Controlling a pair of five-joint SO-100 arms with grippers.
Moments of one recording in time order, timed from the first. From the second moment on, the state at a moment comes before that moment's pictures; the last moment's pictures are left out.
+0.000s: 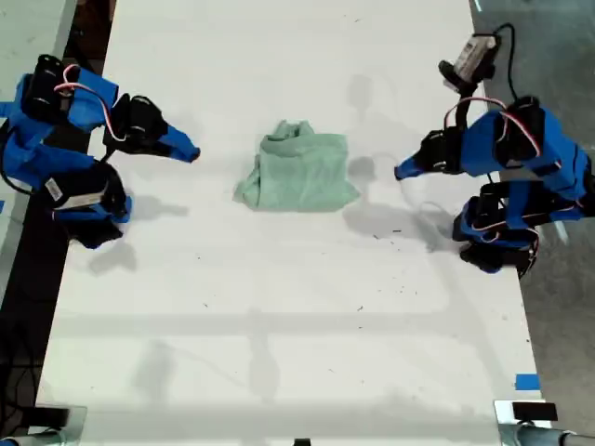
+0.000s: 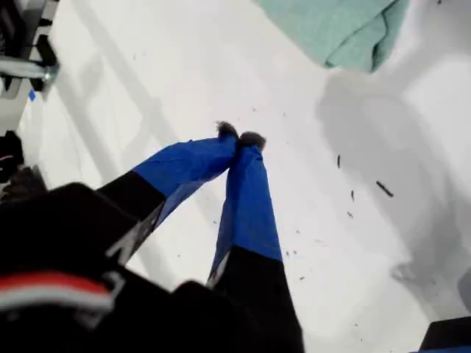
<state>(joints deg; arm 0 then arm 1) -10.1 143.3 95.4 88.2 1.5 14.3 148.6 97.9 98.0 -18.3</state>
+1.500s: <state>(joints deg) -1.2 206.1 181.2 62.6 5.2 -4.8 200.1 173.4 83.3 -10.7</state>
